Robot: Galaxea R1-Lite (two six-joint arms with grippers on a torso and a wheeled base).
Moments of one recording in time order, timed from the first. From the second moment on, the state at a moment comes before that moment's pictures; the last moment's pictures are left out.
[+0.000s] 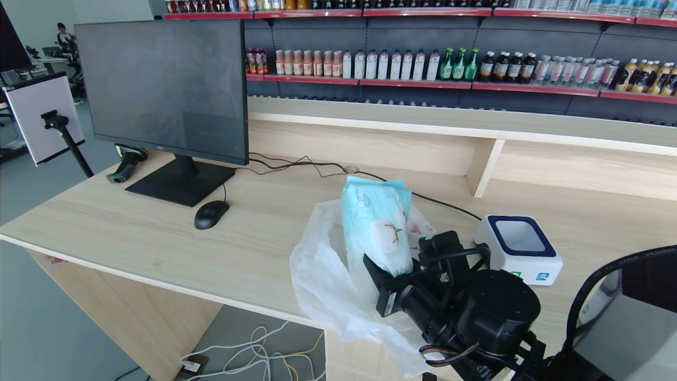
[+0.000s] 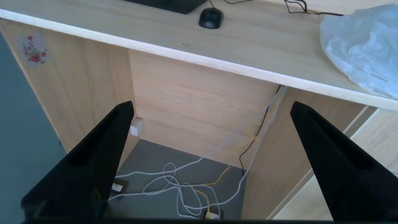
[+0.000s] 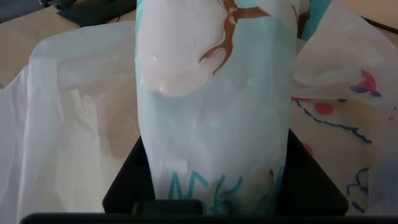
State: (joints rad) left arm 0.00 0.00 0.00 0.00 0.00 -0.03; right arm 0.82 2.07 -0.49 -1.58 -0.34 0.11
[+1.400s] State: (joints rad) left arm 0.00 0.00 0.00 0.00 0.00 -0.03; right arm 0.83 2.09 -0.49 -1.56 -0.34 0.12
